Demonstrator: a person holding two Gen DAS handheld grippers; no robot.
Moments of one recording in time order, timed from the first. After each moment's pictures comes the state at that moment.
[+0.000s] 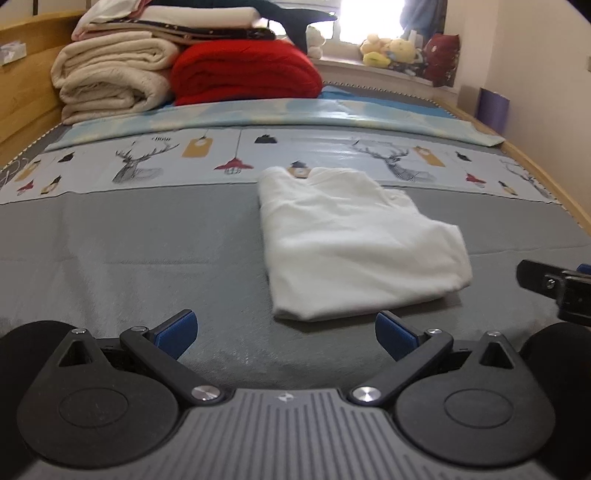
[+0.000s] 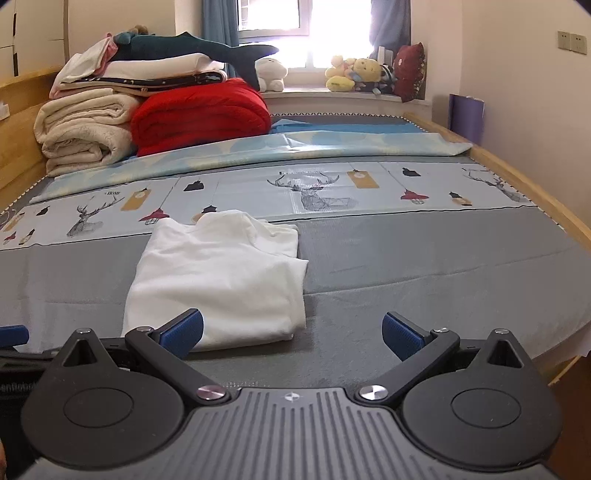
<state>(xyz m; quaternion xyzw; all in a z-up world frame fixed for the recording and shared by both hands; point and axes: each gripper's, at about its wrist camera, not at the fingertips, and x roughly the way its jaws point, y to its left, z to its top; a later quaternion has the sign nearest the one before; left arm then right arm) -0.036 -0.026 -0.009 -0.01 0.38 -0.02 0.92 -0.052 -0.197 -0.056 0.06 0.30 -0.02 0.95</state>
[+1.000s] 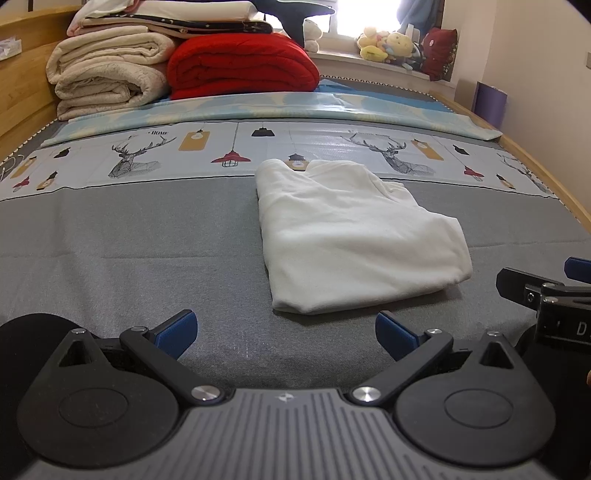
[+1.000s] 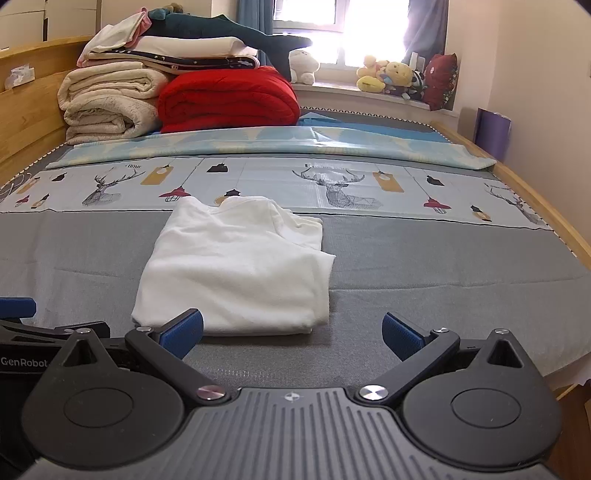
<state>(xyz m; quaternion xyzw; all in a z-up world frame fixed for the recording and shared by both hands) -0.034 -0.029 -0.010 -0.01 0.39 -0.02 0.92 -0.045 -0.178 -0.061 0.01 0.32 0.01 0.95</state>
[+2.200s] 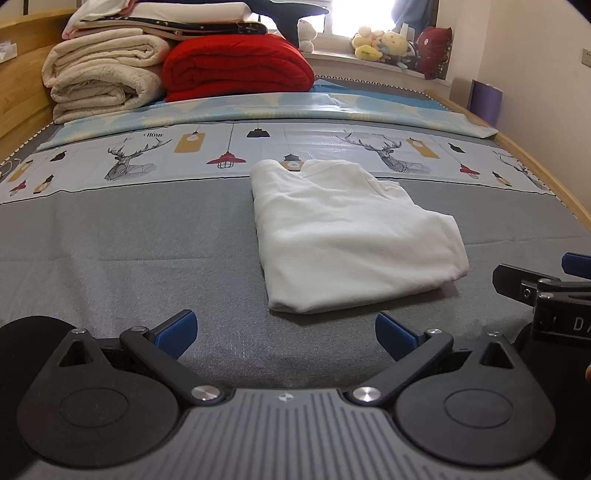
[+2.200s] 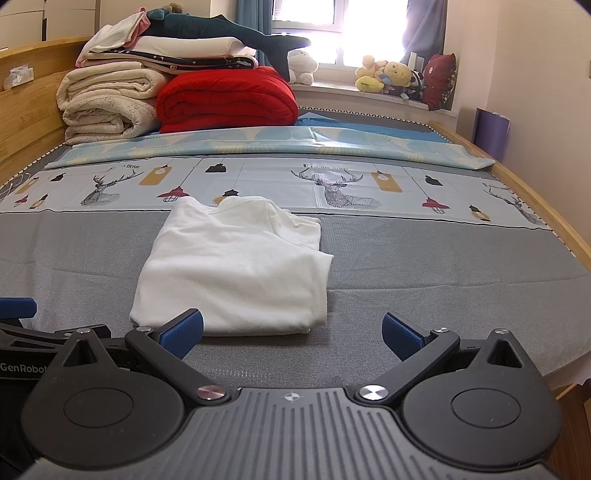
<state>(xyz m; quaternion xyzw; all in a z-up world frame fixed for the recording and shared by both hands) -0.036 -0.029 -0.012 0.00 0.39 -0.03 0.92 -0.045 -0.178 -0.061 0.01 0.32 0.01 0.95</state>
